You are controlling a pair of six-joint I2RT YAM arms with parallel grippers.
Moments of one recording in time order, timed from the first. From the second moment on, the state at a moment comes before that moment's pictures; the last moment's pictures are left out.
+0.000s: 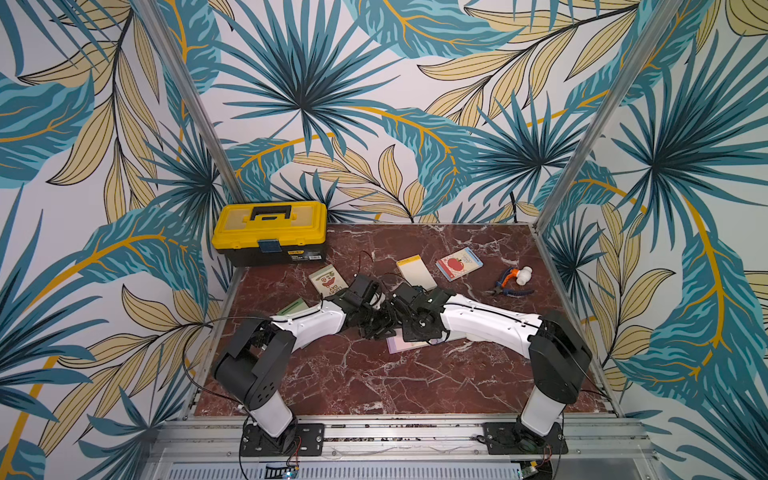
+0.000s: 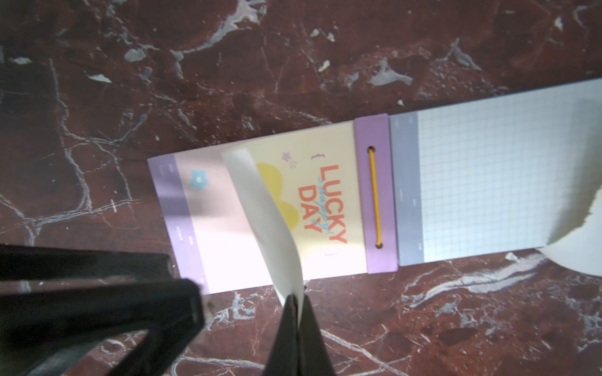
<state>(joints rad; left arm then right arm) -0.58 1.66 0.96 -0.26 0.61 -1.03 0.84 1.73 1.25 -0.86 0.19 0.82</state>
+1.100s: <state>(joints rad) -0.63 1.95 1.11 -0.28 0.67 -1.01 0.75 1.56 0.85 -0.58 0.08 1.07</state>
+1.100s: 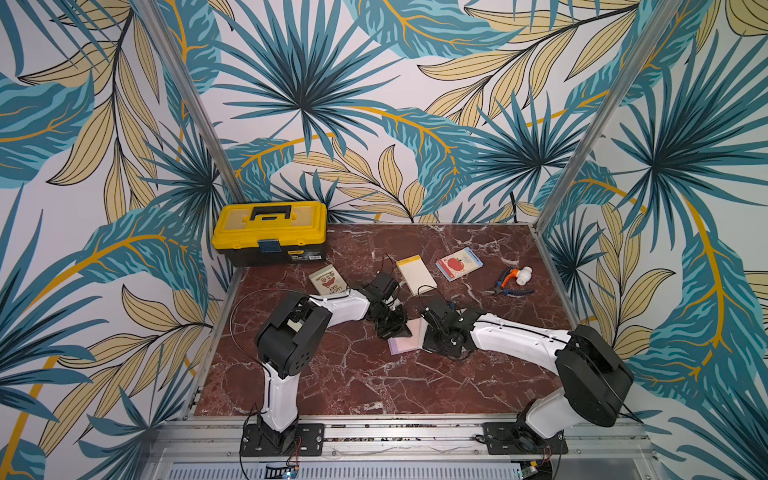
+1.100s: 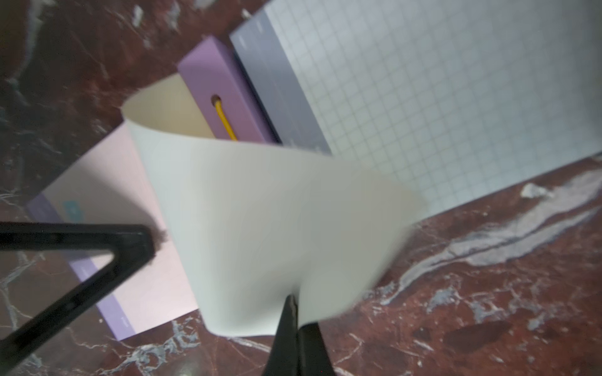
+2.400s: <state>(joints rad) -0.61 1.95 1.36 -0.78 0.34 -0.43 0.67 1.61 0.85 -0.56 0.04 0.93</state>
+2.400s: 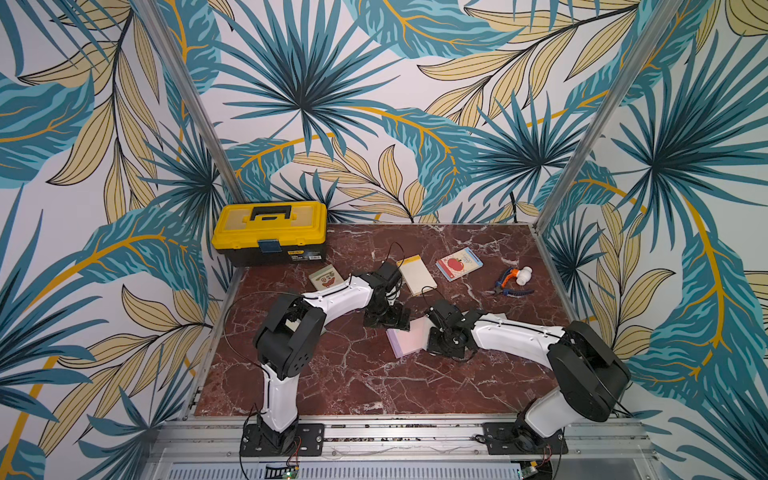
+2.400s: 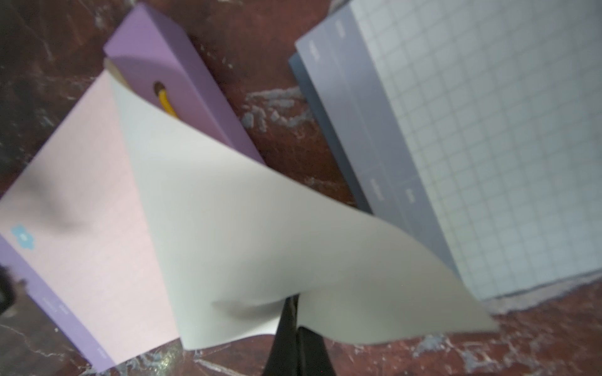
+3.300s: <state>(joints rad) -0.69 2.04 1.39 -0.74 0.70 -0.42 0.63 1.65 0.89 -0.69 0.16 1.10</state>
